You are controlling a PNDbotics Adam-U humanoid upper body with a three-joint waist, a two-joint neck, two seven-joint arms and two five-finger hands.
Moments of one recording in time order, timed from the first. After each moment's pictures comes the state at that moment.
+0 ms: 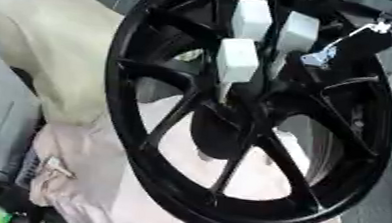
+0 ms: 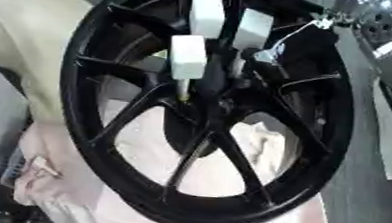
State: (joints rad) left arm -0.04 0.47 0.27 -1.89 0.27 -0.14 0.26; right arm -0.99 -0.56 0.45 -1.50 0.51 -0.03 0.58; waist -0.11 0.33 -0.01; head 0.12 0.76
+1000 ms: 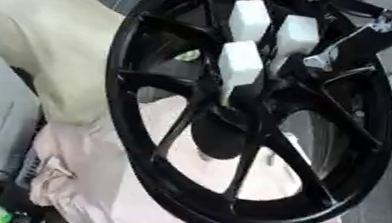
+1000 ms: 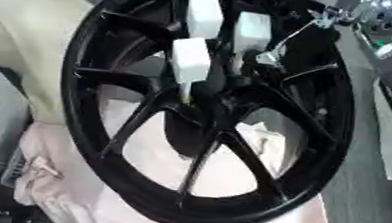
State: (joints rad) left arm -0.04 0.47 0.27 -1.89 0.27 -0.14 0.25; right arm -0.98 -0.56 0.44 -1.51 0.43 0.00 0.57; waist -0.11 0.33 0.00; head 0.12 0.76
